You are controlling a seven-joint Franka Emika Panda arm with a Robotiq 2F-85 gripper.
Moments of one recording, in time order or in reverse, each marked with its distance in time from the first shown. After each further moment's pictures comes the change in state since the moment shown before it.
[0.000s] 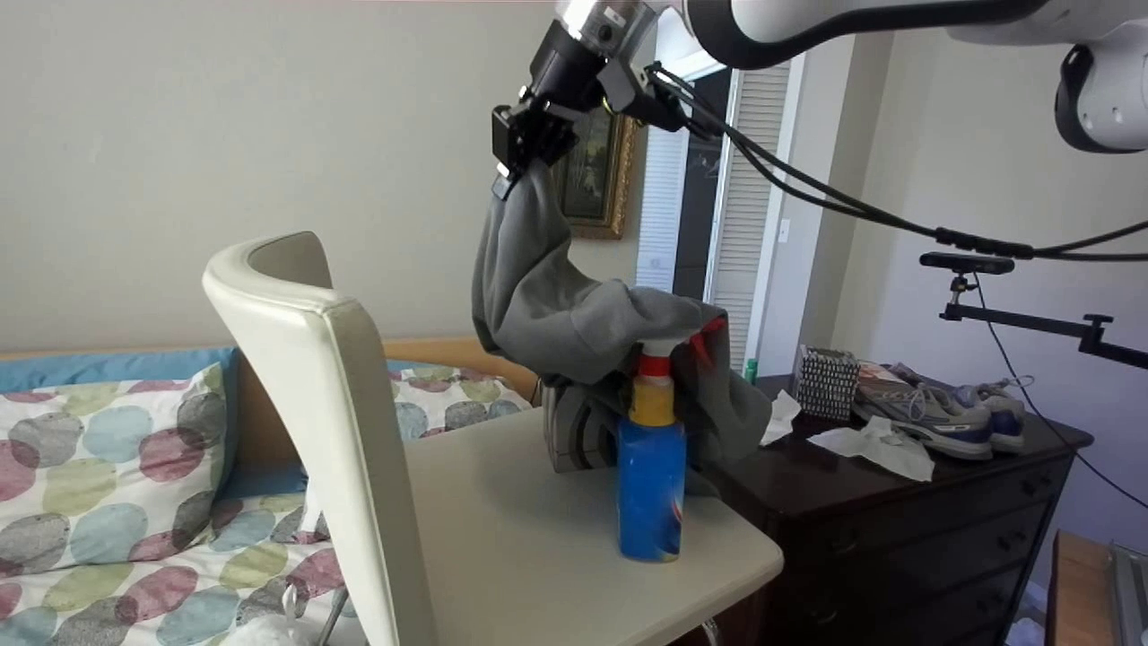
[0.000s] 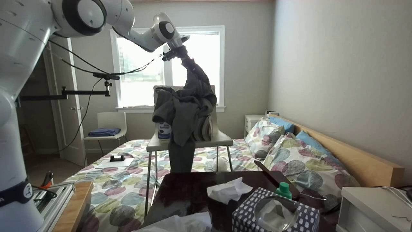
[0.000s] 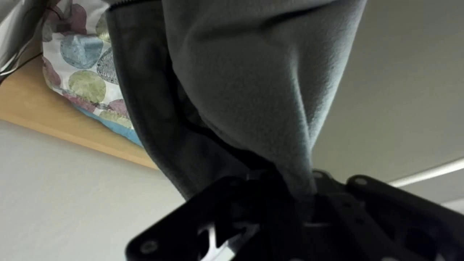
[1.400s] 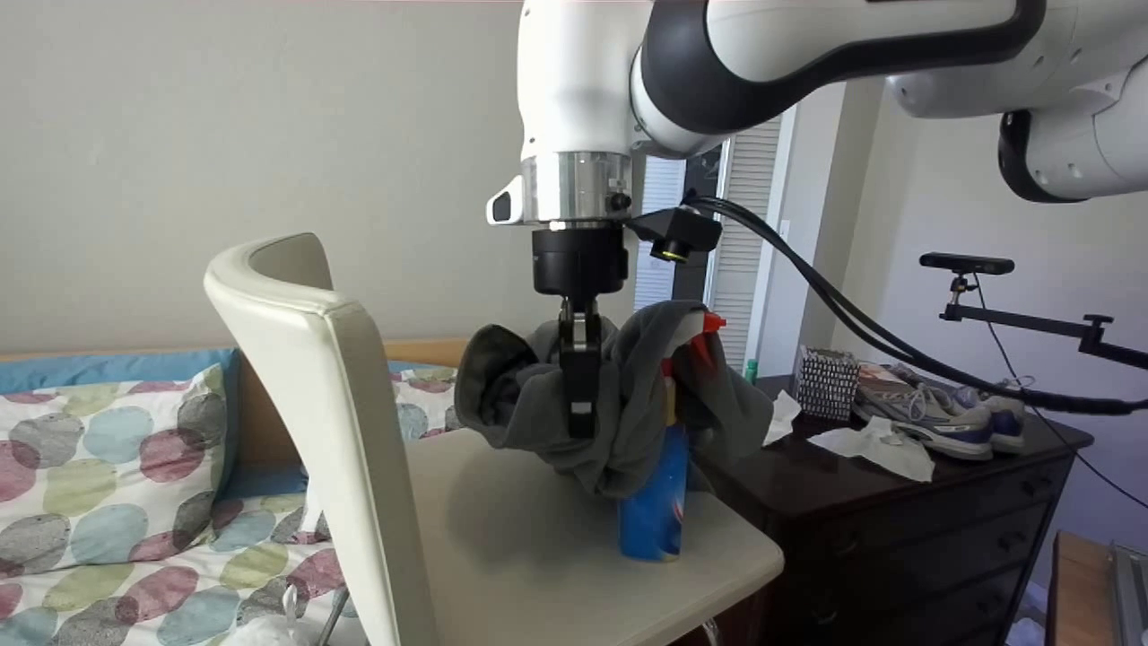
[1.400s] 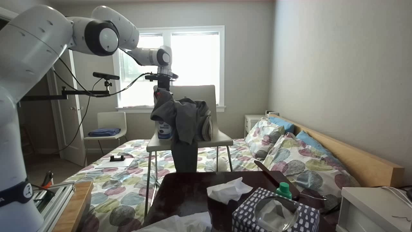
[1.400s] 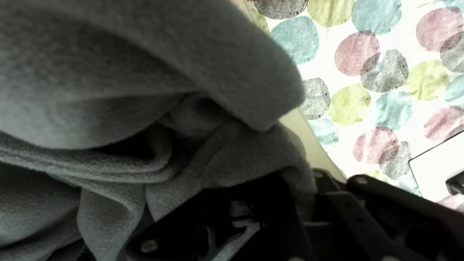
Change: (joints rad) arm 0.027 0.185 0.157 0.017 0.314 -0.478 -0.484
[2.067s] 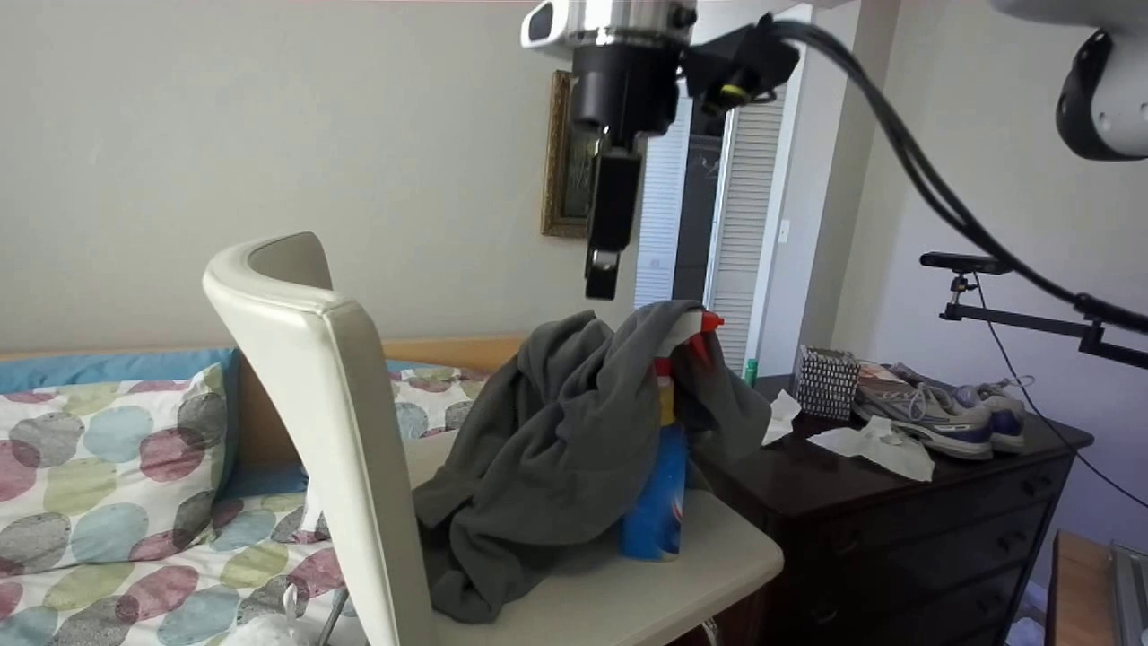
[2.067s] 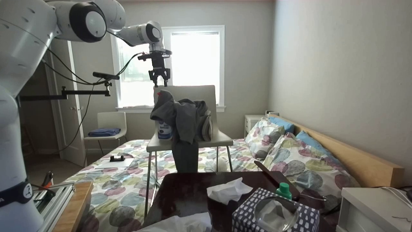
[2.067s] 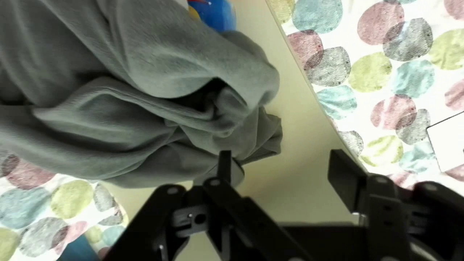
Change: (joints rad) arm 0.046 -0.157 -0.011 0.054 -0.092 -0.084 0.049
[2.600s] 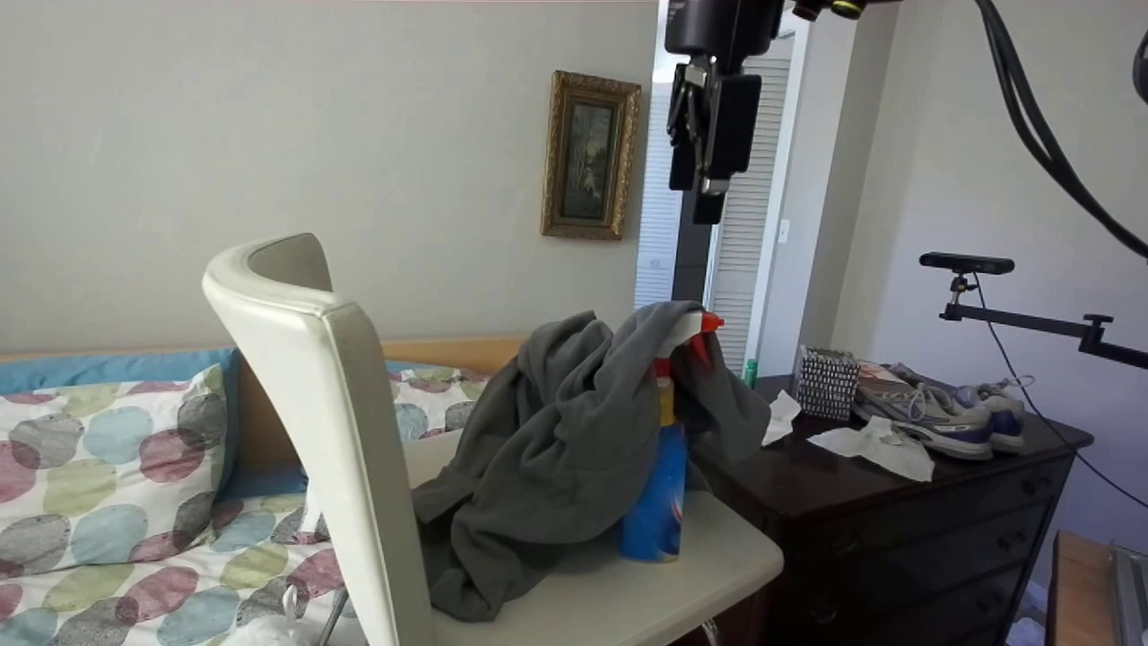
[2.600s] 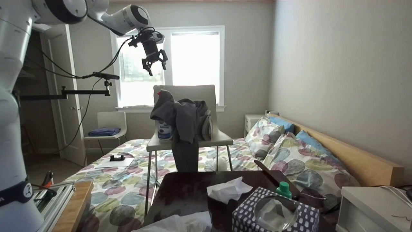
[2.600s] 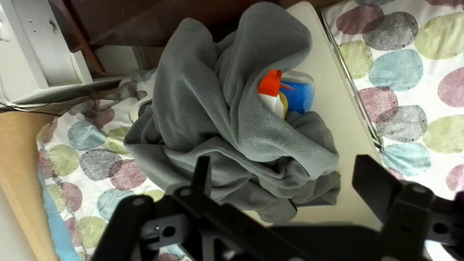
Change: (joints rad) arm 0.012 -0.190 0.000 -0.123 -0.190 -0.181 -0.049
